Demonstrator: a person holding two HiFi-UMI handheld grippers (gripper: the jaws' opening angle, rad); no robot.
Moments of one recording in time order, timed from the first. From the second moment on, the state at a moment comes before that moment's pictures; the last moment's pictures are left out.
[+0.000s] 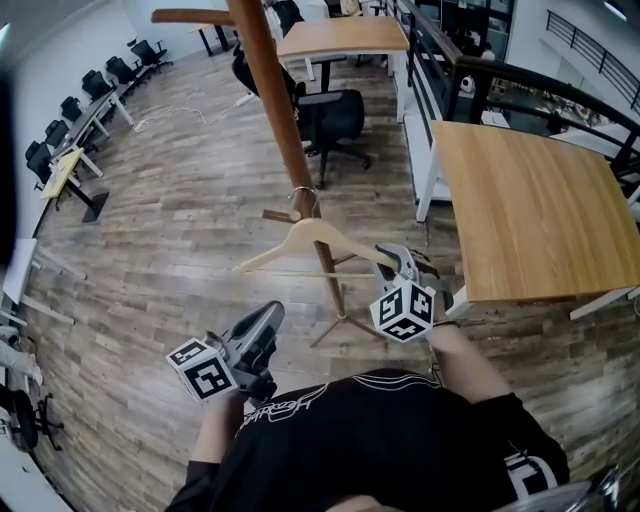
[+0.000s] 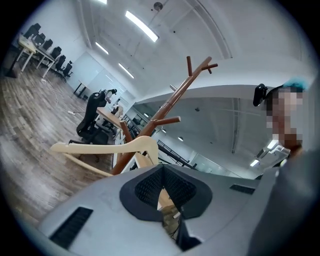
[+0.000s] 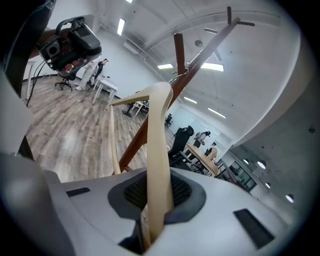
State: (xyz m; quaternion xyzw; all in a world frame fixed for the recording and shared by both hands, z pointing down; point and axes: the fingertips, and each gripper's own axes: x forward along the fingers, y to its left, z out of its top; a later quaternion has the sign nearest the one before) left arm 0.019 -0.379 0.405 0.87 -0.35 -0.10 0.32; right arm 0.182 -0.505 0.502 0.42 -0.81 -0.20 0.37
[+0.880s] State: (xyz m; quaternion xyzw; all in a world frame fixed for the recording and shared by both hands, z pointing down) left arm -0.008 -0.361 0.439 0.85 -0.36 -0.13 0.36; right arm 0.172 -0.423 0.438 0.33 -0.93 -0.02 0.14
